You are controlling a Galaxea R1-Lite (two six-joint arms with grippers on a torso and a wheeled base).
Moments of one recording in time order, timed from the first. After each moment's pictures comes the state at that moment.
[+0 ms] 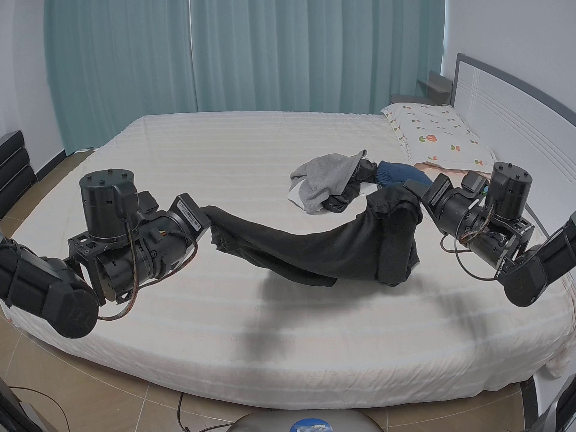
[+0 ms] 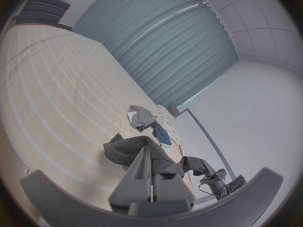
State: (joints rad) left arm -0.44 1.72 -0.71 -0.83 0.00 -0.92; right arm 0.35 1.87 -0.76 -1.13 0.05 0.81
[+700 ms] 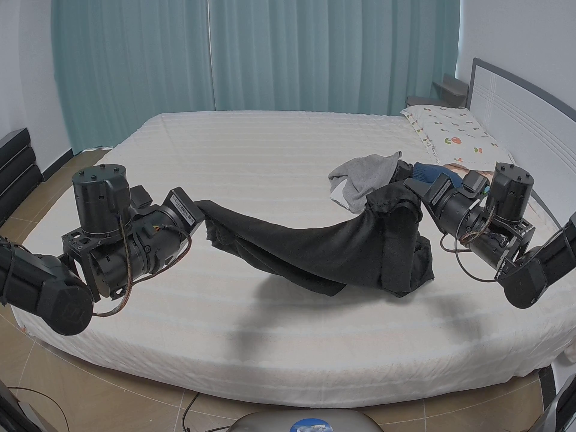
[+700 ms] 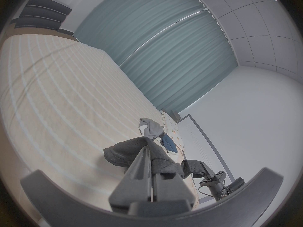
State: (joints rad) left arm -0.43 1.70 -0.71 -0.82 0.00 -0.90; right arm 0.35 1.86 -0.75 -1.14 0.06 0.81
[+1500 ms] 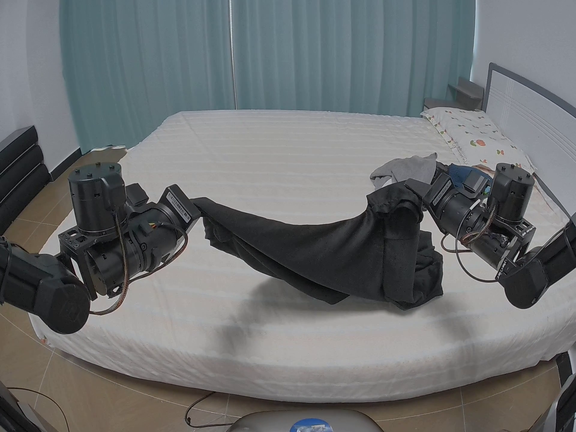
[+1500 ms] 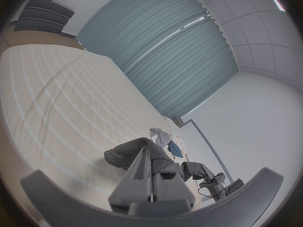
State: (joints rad) left arm -0.41 1.70 -0.71 -0.82 0.00 -0.90; right arm 0.35 1.86 -0.75 -1.14 0.06 0.81
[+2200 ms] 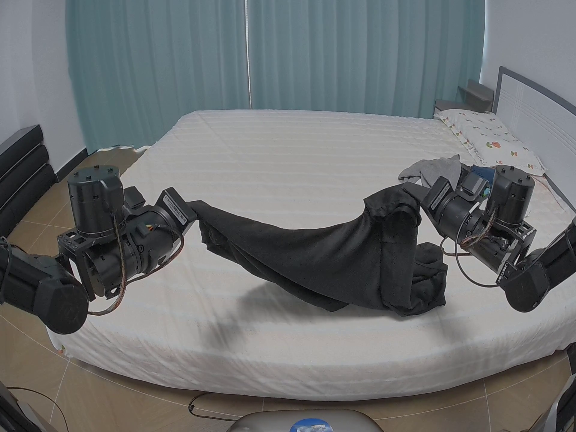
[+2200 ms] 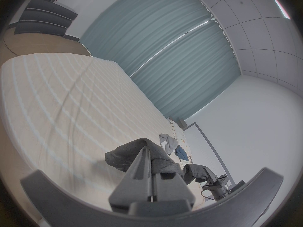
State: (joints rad) left arm -0.40 1.69 -0.70 -0.82 0.01 -0.90; right arm 0.36 1.85 -0.71 -1.13 0.06 0.79
